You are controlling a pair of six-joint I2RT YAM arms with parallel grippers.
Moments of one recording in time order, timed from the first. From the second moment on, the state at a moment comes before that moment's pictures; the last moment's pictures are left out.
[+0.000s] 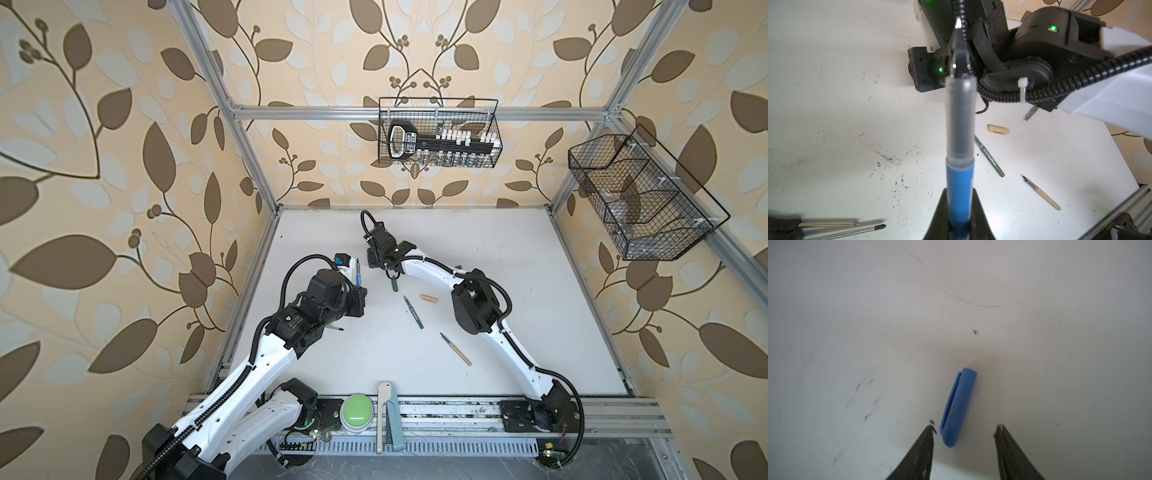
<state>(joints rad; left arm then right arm) -0.48 0.85 0.75 -0.53 0.04 -0.43 0.75 2.66 2.36 -0.57 0.30 0.48</state>
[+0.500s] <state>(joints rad) -0.48 0.80 0.71 -0.54 0.02 -0.44 0.75 2.69 2.40 -0.60 0.30 0.52</state>
